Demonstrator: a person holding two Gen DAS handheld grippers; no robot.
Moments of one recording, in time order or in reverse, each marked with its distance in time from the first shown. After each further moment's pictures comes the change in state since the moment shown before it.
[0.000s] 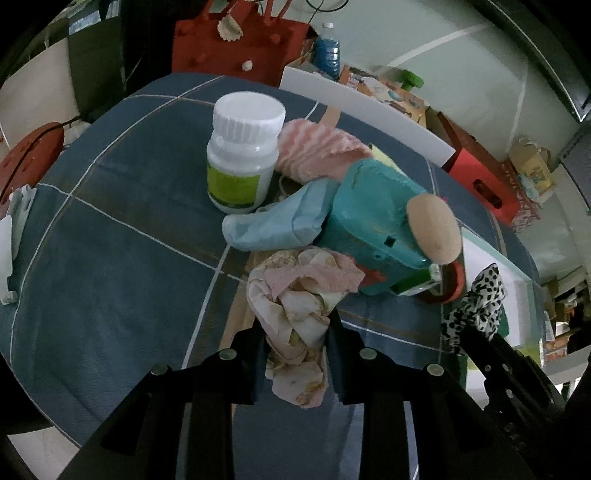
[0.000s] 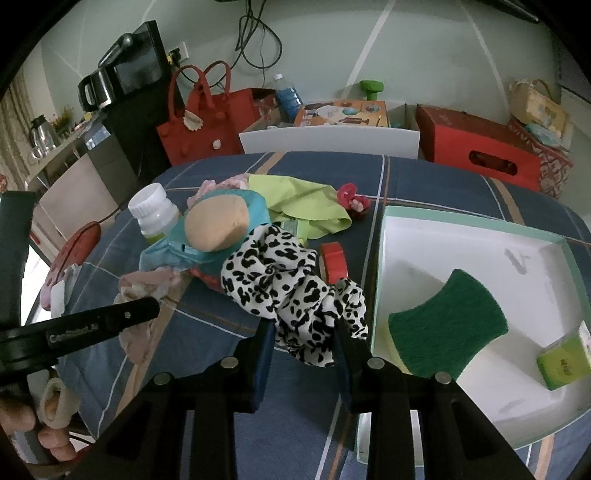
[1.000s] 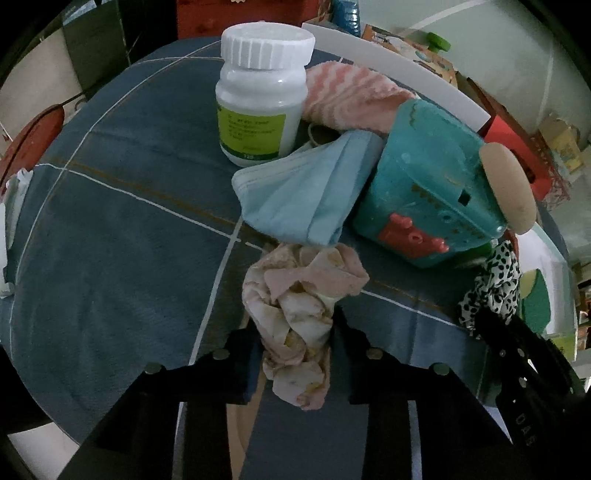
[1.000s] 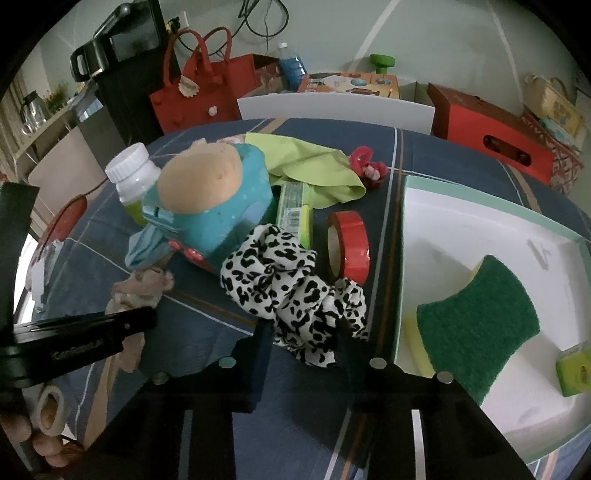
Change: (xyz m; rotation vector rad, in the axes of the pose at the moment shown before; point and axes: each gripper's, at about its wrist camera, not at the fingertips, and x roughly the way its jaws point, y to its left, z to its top) left arm 0.077 -0.010 0.005 0.006 0.132 0.102; right arm 0.044 0.006 -0.003 -0.038 0.101 -0.023
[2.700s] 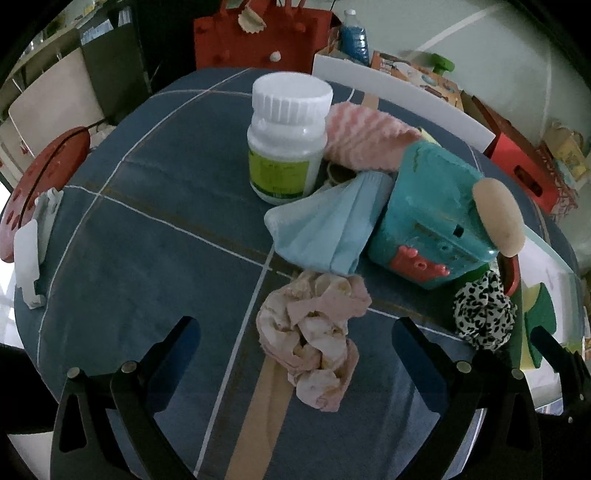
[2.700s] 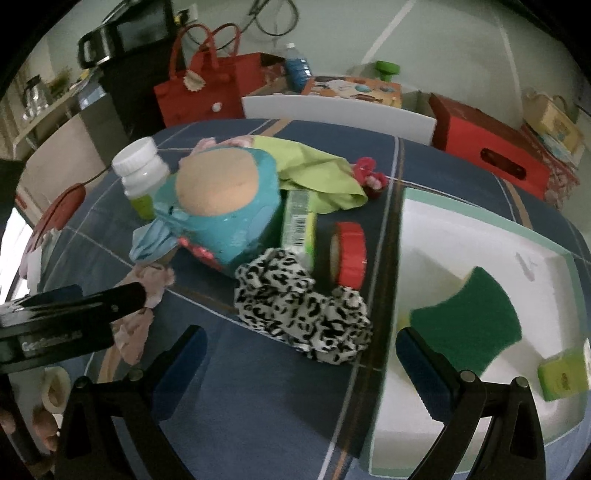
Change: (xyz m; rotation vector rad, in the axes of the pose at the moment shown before) left arm -0.027 0.022 0.001 0.009 -0.098 0.076; right arm -0.006 0.016 0.002 -0.056 0.002 -0.067
